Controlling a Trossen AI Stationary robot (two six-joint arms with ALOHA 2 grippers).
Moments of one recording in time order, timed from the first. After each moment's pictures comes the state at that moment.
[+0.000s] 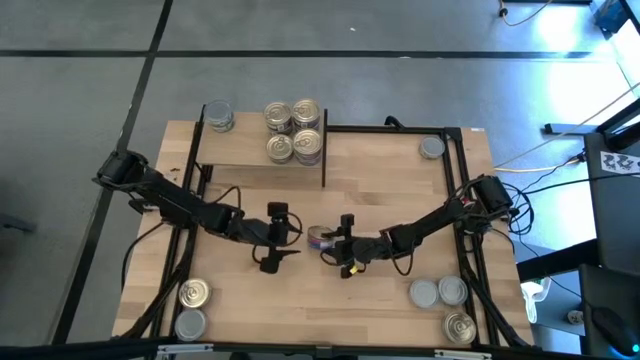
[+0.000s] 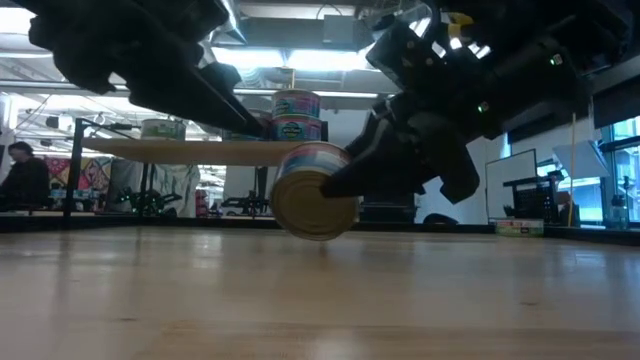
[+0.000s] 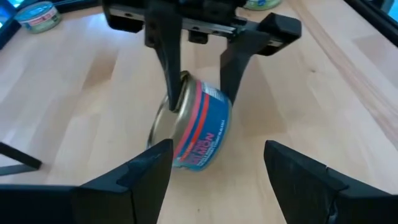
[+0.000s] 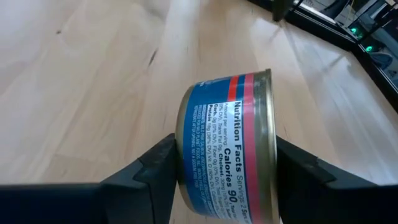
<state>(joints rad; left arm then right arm) -0.32 1.42 0.60 0.24 -0.30 -0.02 0.34 1.88 0.83 0.54 0.46 -0.18</state>
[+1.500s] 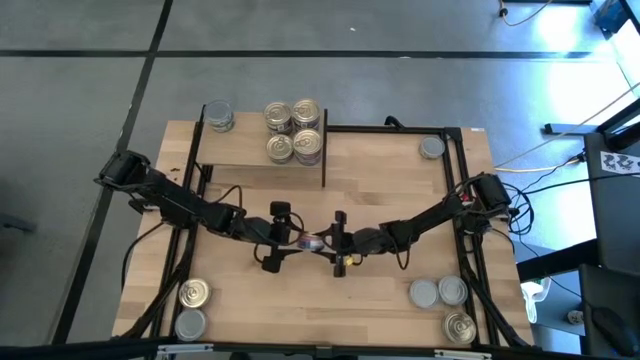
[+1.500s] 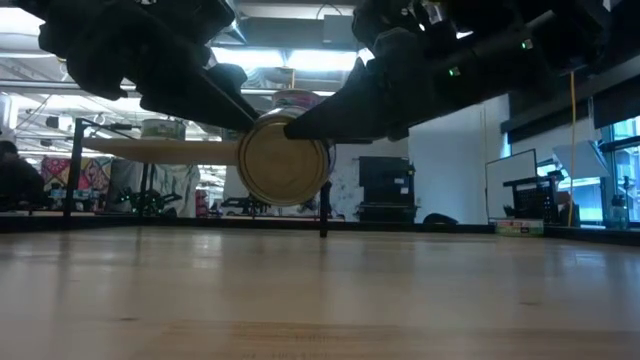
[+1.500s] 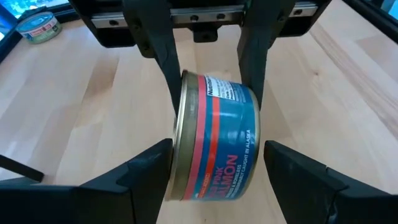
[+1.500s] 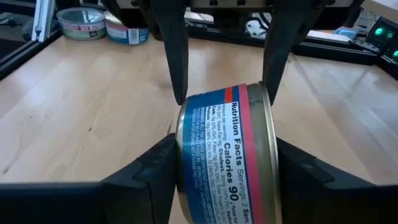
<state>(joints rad) -0.31 1.44 0.60 0.28 -0.27 0.03 0.29 1.88 0.86 0.71 0.33 -0.03</state>
